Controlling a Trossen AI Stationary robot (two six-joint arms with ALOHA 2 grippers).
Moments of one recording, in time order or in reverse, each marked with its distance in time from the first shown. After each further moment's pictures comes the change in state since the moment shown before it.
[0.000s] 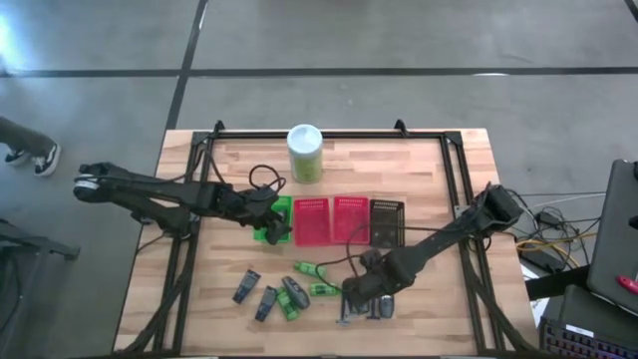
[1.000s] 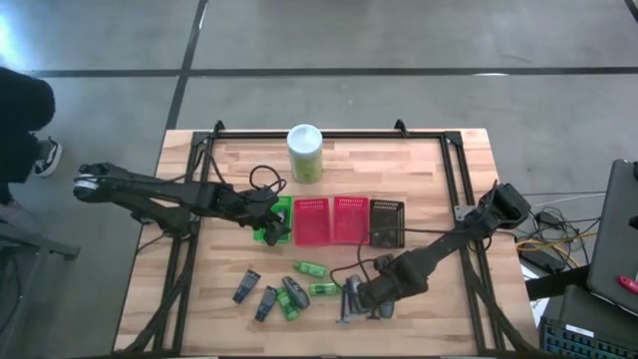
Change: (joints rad) left arm 0.000 0.000 -0.001 -0.014 0.012 0.025; right arm 0.057 -0.063 -0.151 0.048 -0.126 0.110
